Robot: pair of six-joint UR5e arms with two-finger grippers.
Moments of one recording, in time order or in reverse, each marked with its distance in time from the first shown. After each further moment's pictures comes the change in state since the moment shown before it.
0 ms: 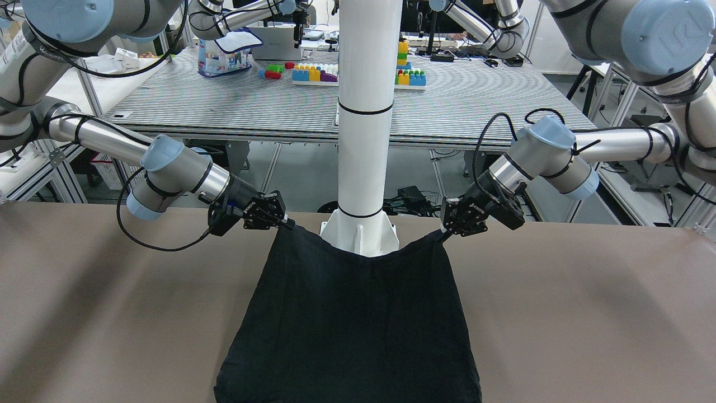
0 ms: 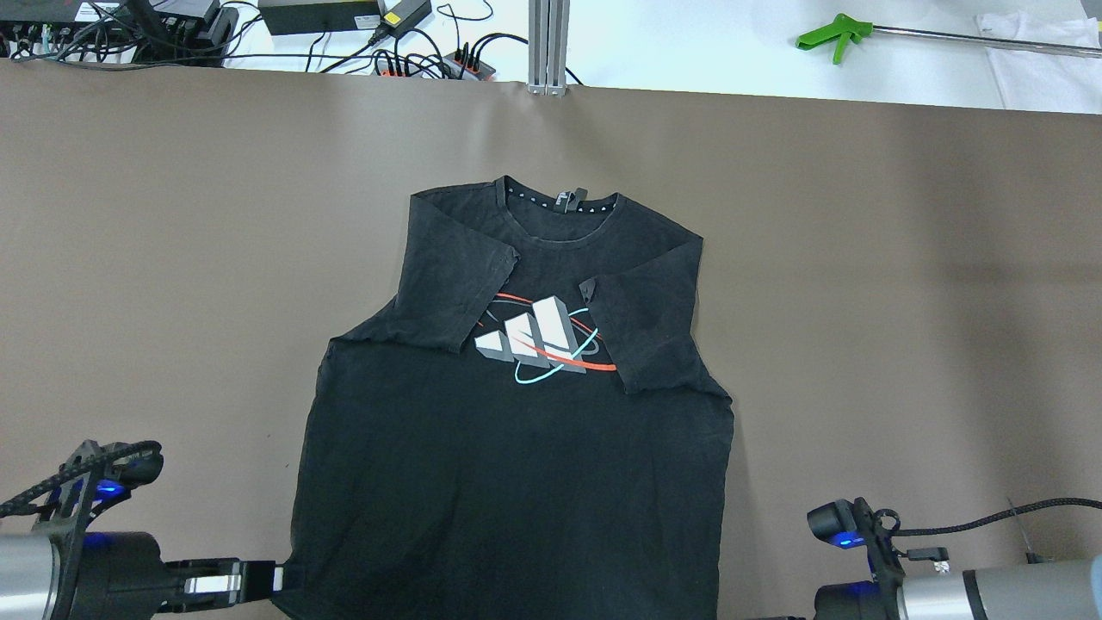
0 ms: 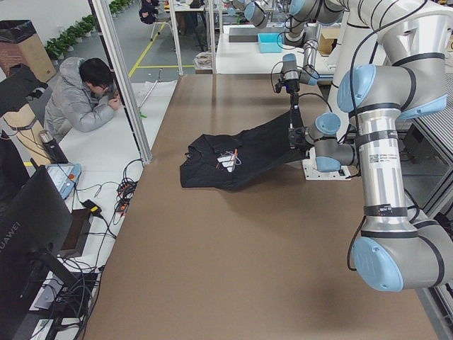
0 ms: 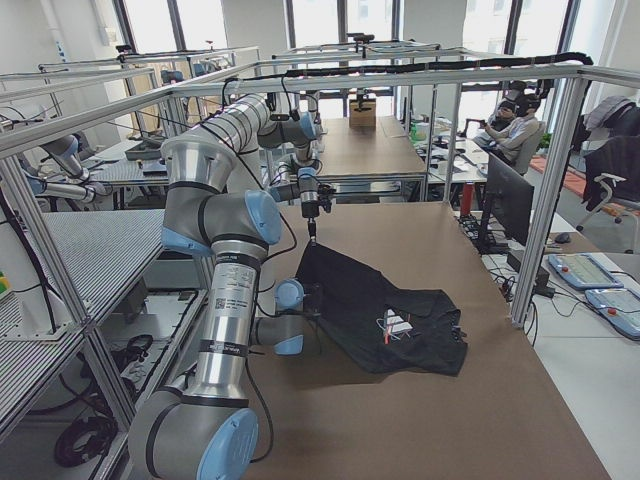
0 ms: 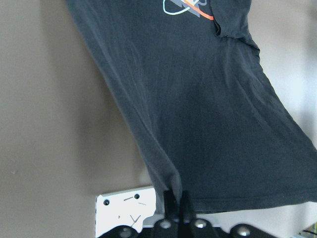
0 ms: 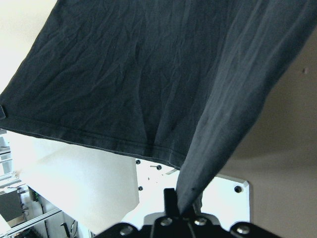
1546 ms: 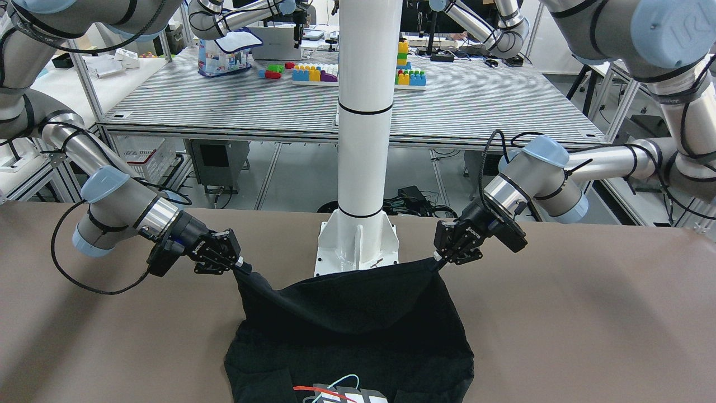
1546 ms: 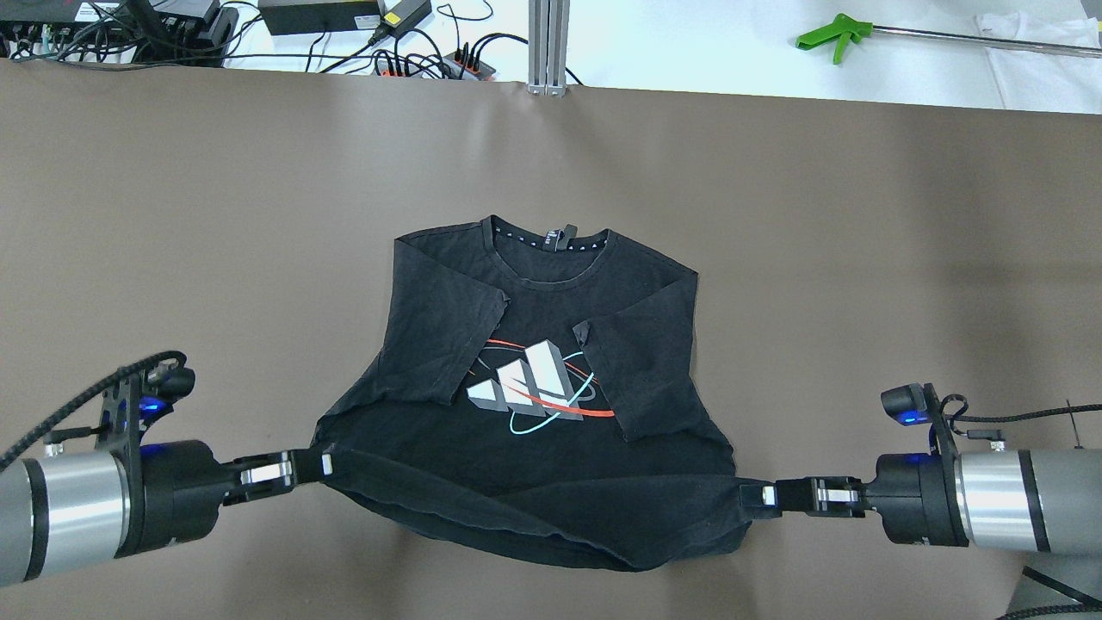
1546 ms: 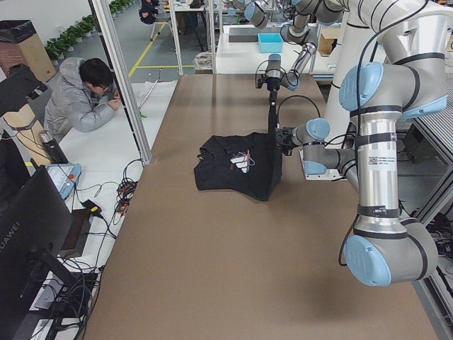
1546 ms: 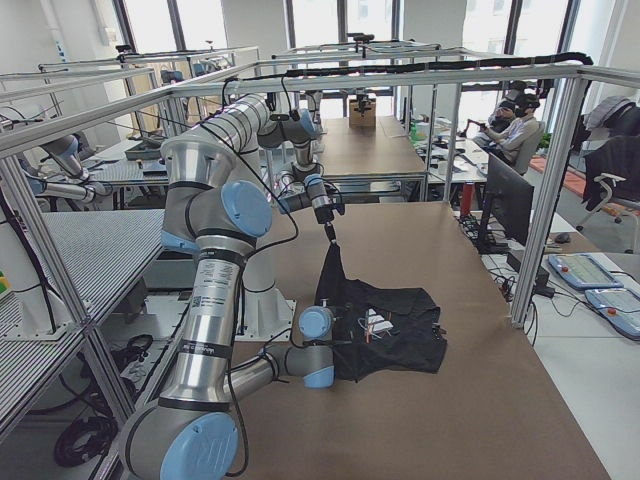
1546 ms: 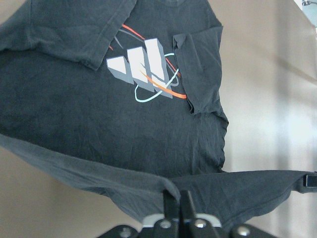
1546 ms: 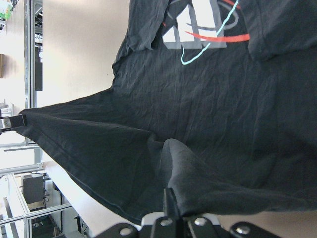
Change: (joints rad) left arm -0.110 -0.126 0.152 -0.115 0.110 -0.013; right arm 0.303 0.018 -0.221 0.225 0.116 -0.085
